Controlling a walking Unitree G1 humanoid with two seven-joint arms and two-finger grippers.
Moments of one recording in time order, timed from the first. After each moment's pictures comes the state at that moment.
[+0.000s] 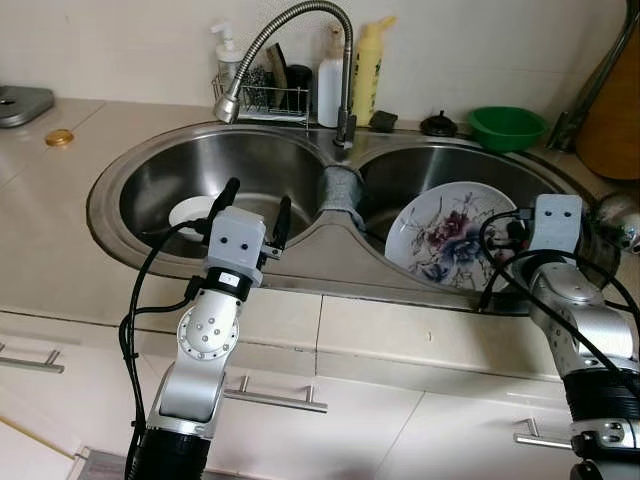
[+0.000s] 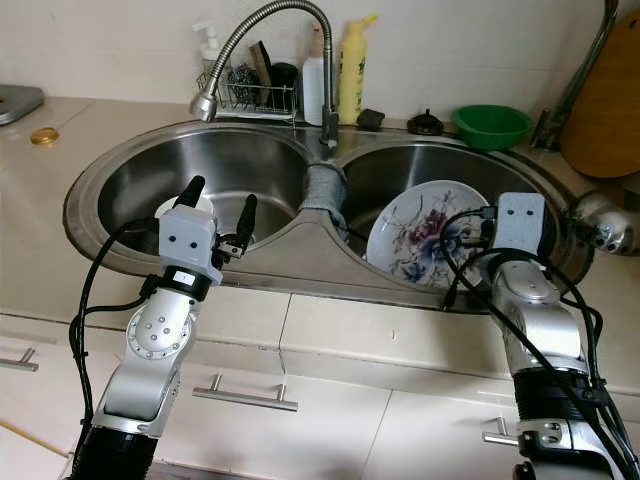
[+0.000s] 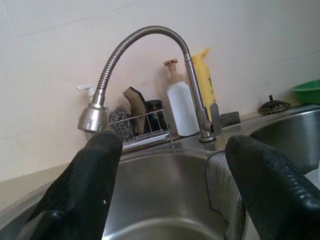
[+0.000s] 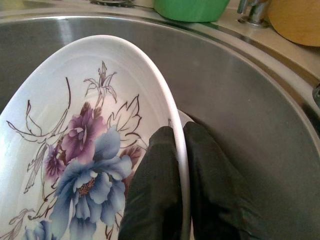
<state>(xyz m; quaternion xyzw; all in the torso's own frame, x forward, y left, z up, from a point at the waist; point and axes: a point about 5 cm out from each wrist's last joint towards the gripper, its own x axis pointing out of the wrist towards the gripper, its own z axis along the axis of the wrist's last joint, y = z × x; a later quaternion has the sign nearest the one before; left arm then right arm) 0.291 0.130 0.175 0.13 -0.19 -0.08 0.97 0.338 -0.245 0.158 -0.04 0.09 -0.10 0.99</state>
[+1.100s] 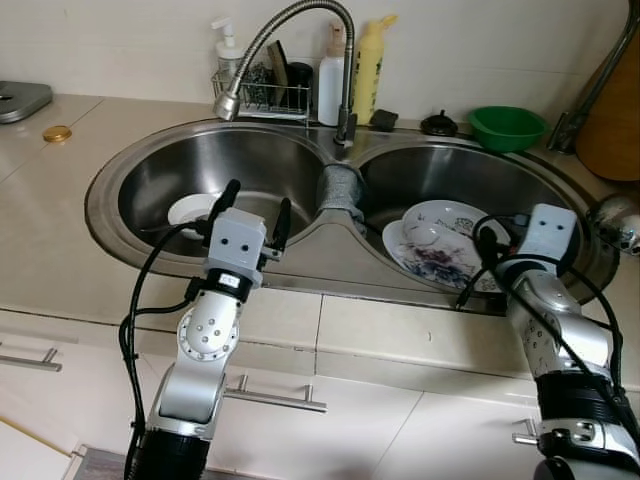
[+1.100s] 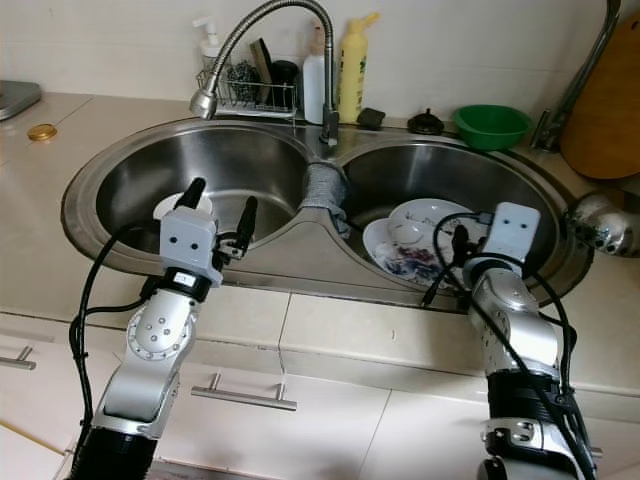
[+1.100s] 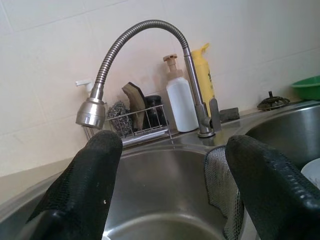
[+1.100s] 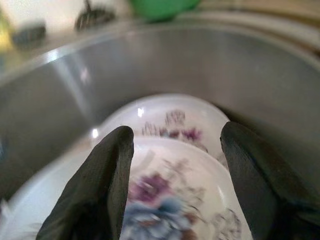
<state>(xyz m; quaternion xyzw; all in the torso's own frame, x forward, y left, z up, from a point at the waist) 0.291 0.130 0.173 0.13 -0.18 -0.08 0.97 0.337 -0.240 0.155 0.14 0.05 -0.15 0.98</state>
